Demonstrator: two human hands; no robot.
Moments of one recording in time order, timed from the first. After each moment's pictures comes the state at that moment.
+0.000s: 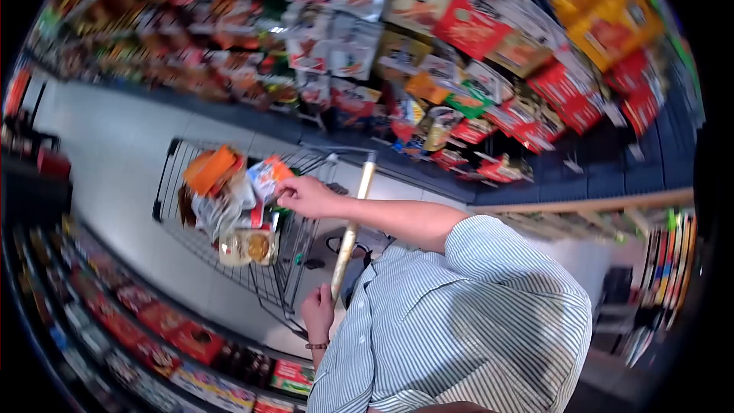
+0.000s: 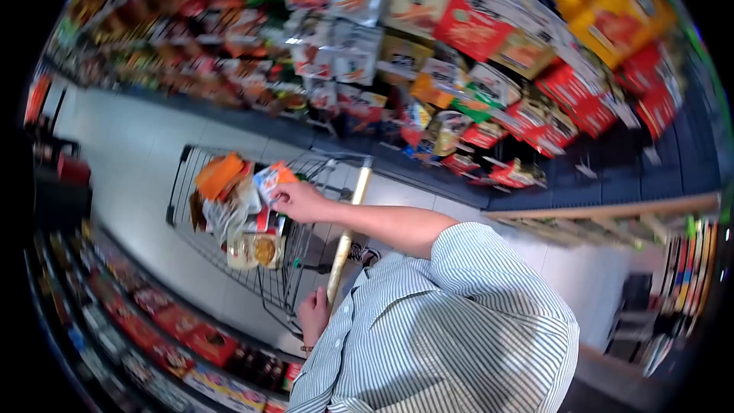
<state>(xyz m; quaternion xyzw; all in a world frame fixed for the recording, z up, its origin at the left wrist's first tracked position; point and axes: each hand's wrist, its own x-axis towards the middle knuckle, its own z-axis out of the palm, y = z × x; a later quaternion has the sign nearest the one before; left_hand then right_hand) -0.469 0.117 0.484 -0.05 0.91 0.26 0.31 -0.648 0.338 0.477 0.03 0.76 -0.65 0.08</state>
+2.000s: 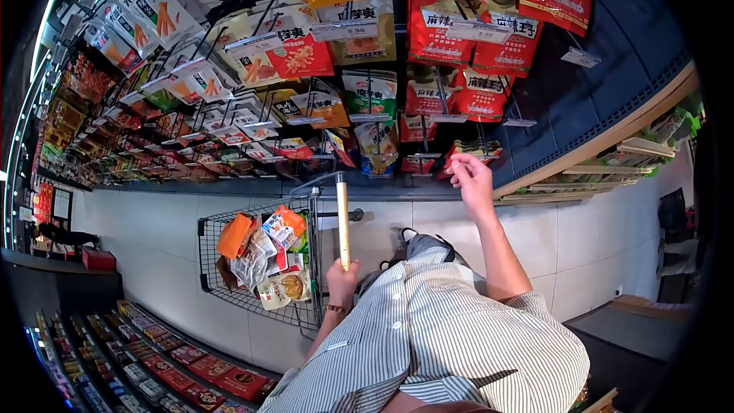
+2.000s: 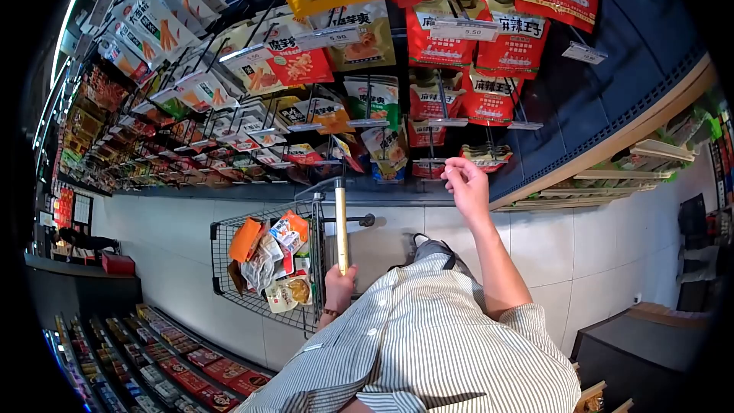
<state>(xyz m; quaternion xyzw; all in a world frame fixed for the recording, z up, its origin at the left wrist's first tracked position) -0.381 0.360 0.394 0.09 0.82 0.45 0.33 -0.228 0.706 0.480 0.41 0.54 -0.65 -0.34</state>
